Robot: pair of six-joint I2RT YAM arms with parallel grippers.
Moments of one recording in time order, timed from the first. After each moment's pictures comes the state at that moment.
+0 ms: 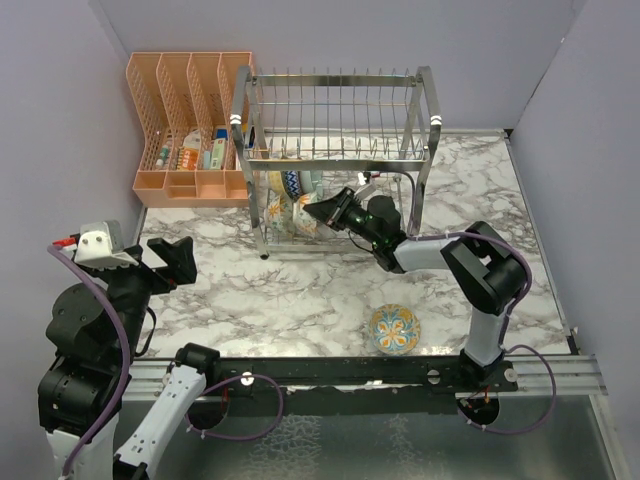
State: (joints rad) left arm -0.28 0.45 1.28 -0.94 -0.26 -0.28; right arm 0.67 1.86 0.90 0.97 -0.19 1.05
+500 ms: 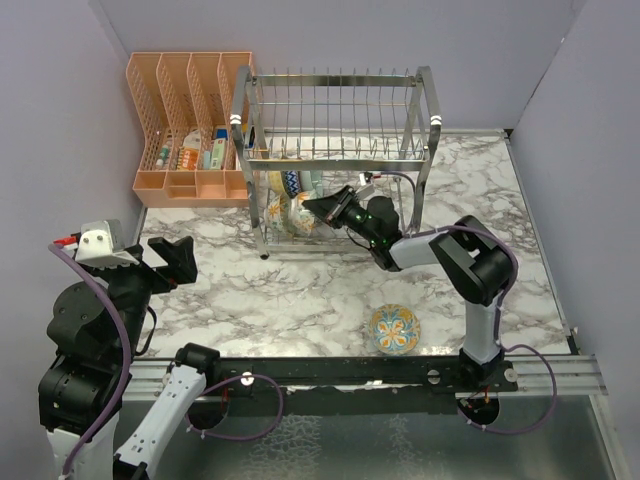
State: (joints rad) left arm -0.28 0.45 1.28 -0.94 -0.26 -0.28; right arm 0.64 1.95 0.92 1.08 -0.21 1.20
